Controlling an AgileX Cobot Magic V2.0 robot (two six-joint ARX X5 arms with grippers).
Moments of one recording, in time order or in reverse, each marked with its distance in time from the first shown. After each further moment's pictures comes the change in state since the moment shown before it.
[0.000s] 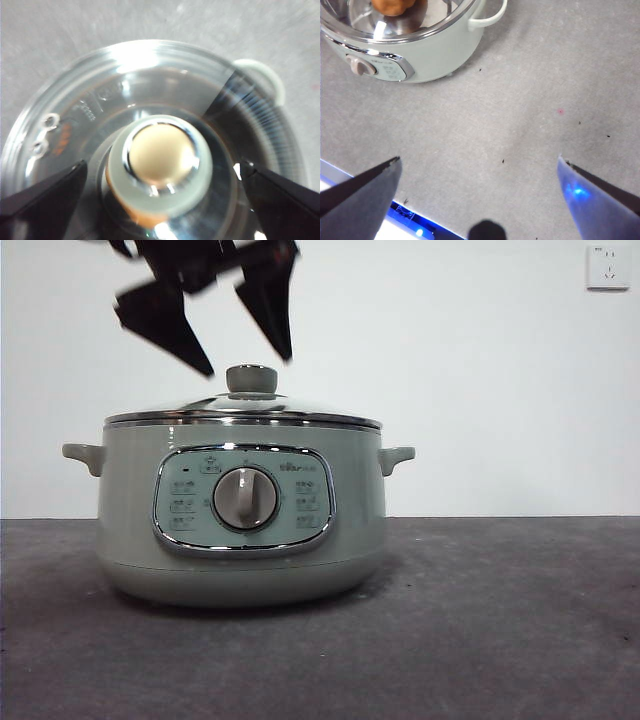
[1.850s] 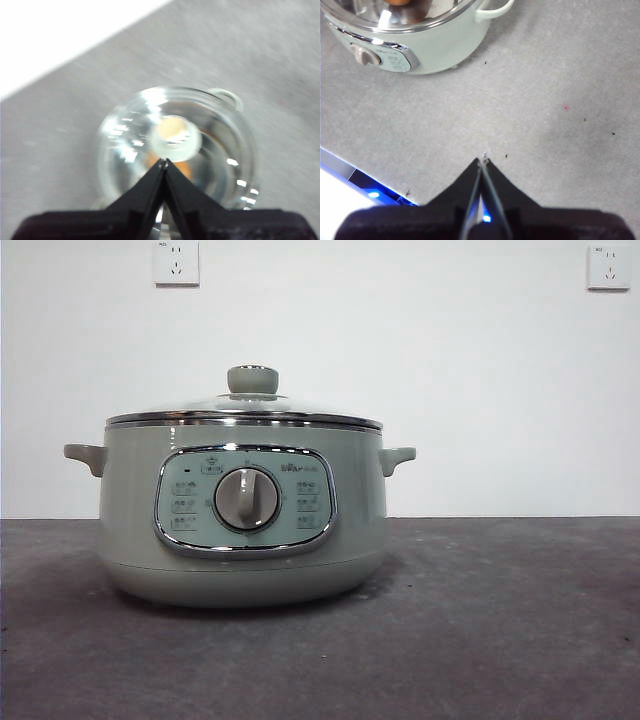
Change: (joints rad) left arm 0.068 -0.448 -0.058 -0.122 0.015 0.196; right arm 0.000 0.009 0.000 -0.016 -0.019 -0.015
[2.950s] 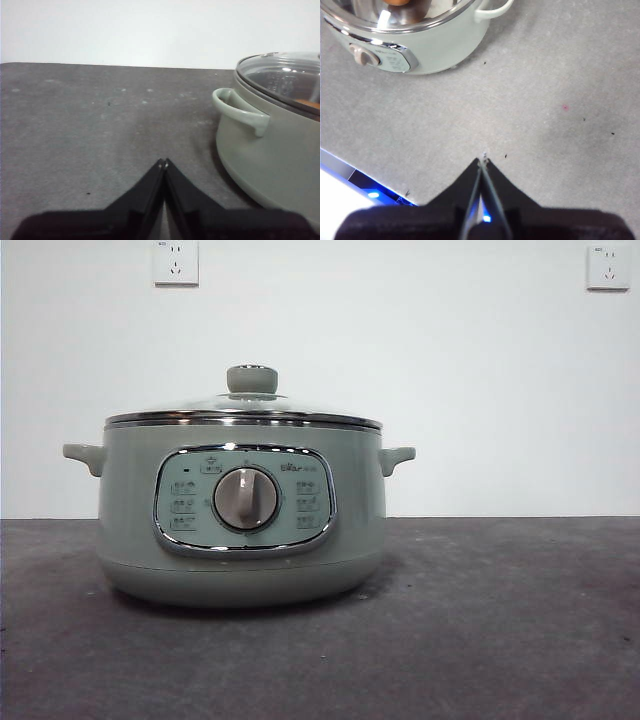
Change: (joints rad) left arm 0.419 -1.076 -1.355 0.682 -0.039 -0.249; right arm 0.000 0.000 0.000 0.000 0.000 0.000
